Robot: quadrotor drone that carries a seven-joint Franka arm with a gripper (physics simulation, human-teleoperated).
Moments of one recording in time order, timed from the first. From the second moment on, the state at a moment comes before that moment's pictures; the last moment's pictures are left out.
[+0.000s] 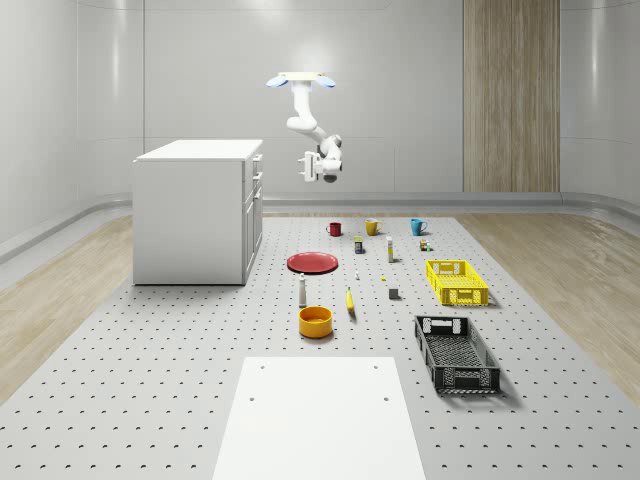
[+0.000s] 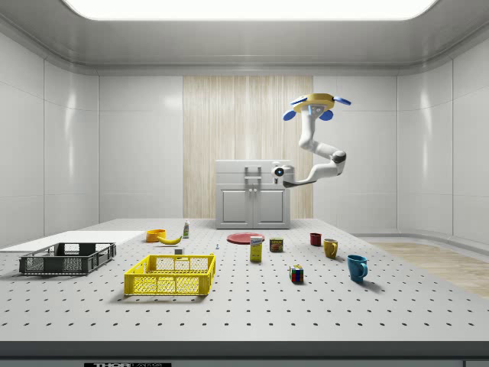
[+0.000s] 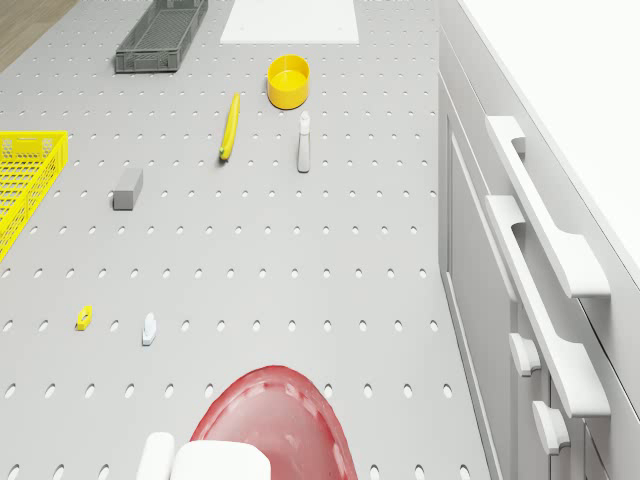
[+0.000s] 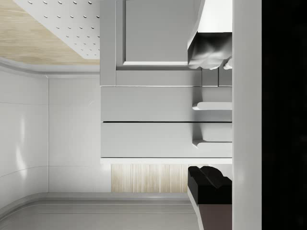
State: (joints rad) arm 0.66 -1.12 -0.87 -2.46 0.80 1.73 0.81
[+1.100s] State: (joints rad) arm 0.70 -1.16 -0.88 -2.46 0.77 1.76 0.84
